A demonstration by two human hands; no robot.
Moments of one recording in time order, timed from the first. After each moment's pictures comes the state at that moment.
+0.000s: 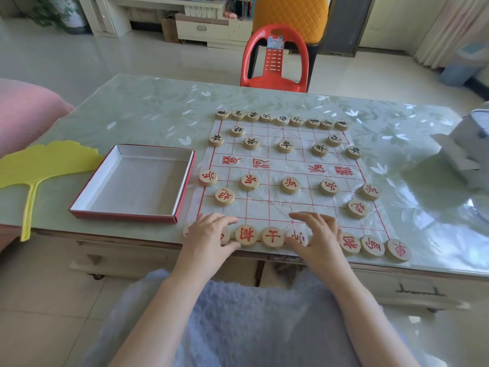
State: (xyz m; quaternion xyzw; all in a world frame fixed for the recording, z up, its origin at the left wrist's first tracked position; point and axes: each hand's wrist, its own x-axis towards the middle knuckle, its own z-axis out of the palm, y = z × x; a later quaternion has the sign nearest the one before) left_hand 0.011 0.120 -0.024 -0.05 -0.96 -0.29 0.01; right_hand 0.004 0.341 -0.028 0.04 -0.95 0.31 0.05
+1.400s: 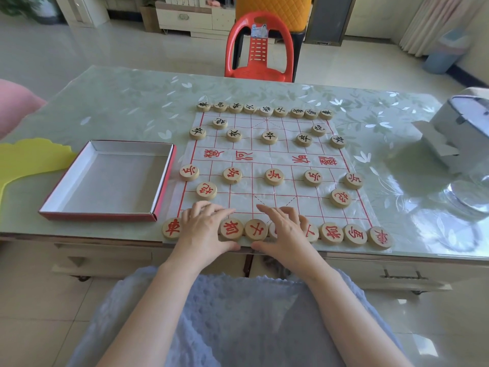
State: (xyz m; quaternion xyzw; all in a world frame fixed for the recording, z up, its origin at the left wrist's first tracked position) left_hand -0.006 0.141 -0.030 -0.10 -0.98 -0.19 -0.02; right_hand -0.003 0.327 -0.035 0.12 -0.96 0.26 -0.03
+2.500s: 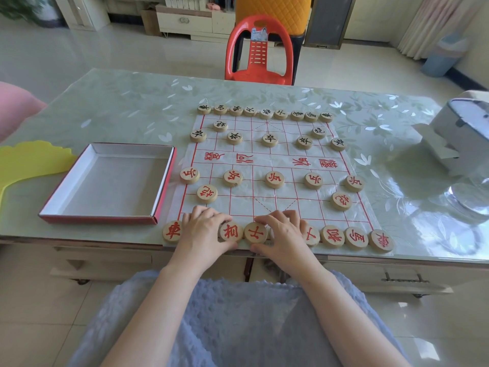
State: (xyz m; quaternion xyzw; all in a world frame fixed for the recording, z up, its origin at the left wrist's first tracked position) left_hand -0.011 0.140 -0.039 -0.08 -0.98 -0.20 0.01; right_hand -0.007 0.320 -0.040 0.11 -0.97 0.20 -0.02
